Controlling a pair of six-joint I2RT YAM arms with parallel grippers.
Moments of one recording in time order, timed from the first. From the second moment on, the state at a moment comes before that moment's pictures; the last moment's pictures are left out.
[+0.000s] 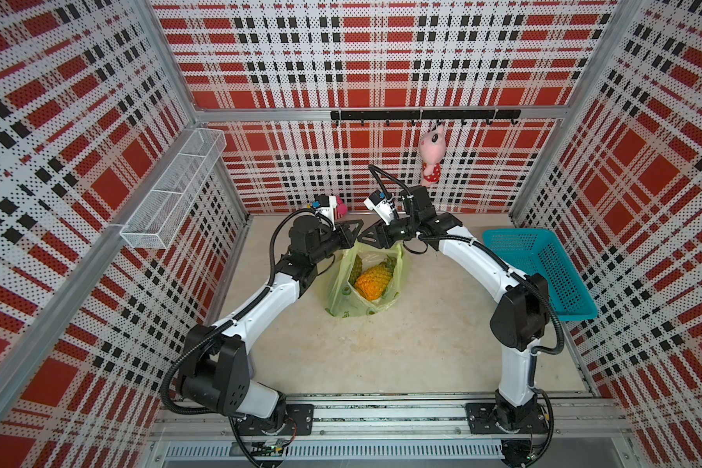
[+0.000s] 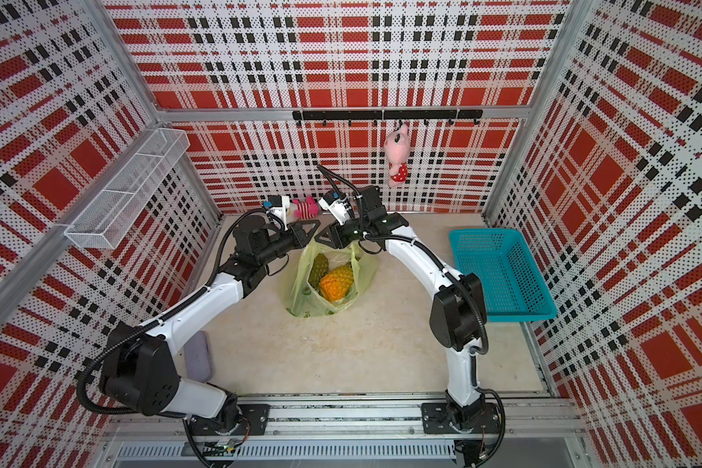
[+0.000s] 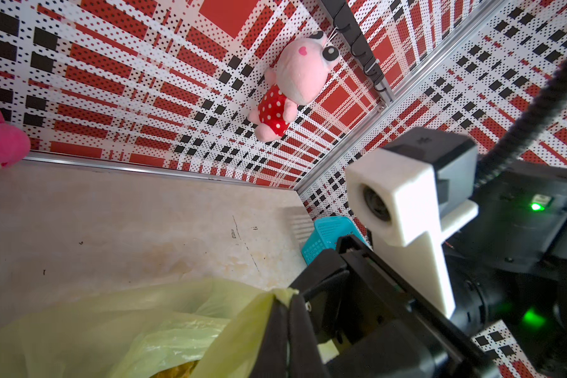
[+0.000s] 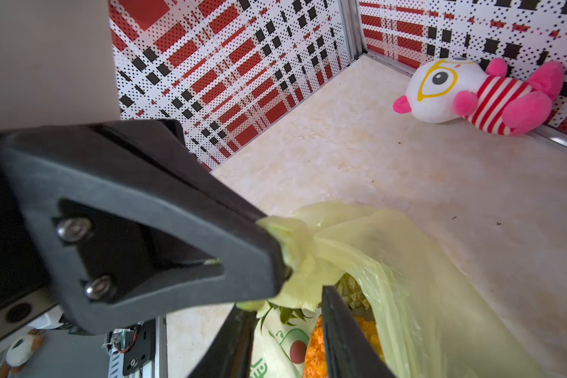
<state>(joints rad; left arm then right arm) -0.35 1.47 1.10 0.26 0.41 -0.67 0.54 1.98 1.91 -0.51 -0.73 0.02</state>
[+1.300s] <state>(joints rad) -0.29 1.36 0.75 0.61 0.46 -0.24 0.49 1.87 1.68 -0.23 -0.86 0.24</state>
